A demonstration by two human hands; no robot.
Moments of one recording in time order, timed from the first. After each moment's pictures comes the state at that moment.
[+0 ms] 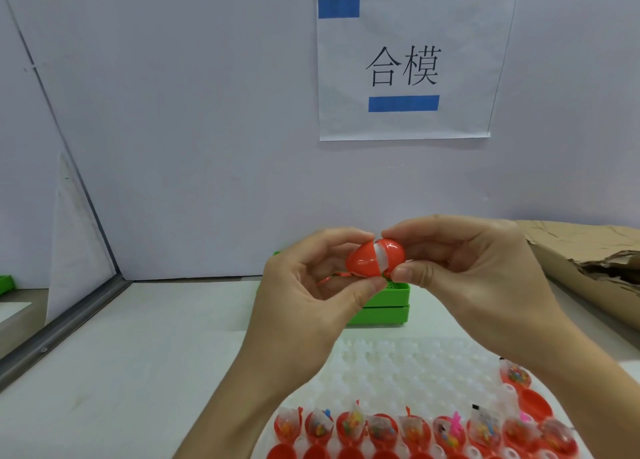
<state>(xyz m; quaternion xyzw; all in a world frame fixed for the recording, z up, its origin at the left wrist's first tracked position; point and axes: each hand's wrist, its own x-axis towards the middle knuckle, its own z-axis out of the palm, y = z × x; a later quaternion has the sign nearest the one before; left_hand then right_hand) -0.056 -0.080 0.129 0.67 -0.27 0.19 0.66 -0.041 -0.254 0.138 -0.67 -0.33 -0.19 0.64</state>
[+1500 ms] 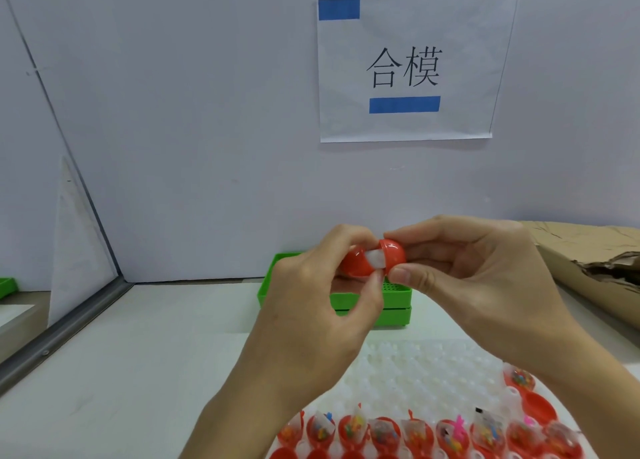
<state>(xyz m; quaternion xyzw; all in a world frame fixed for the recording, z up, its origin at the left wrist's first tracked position) -0.062 -0.080 0.132 0.79 -0.29 0.31 0.45 -0.046 -0.254 0.141 -0.67 -0.34 -0.19 0.63</state>
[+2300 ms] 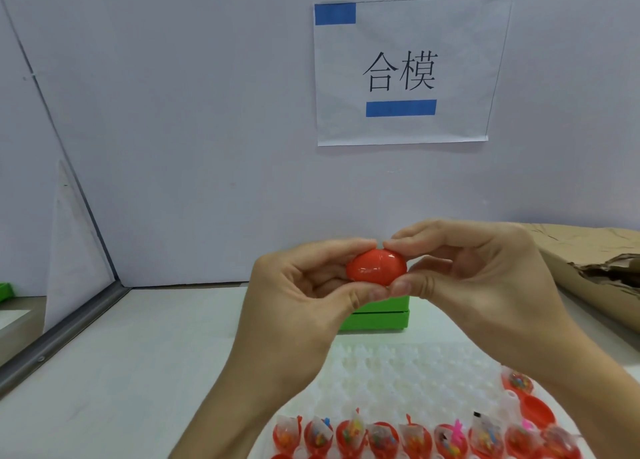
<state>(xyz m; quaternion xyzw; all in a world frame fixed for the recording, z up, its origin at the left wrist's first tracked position) -0.062 -0.079 0.138 0.68 -0.26 0.20 0.65 -0.046 -0.256 0.143 -0.68 -0.35 -0.21 0.61</state>
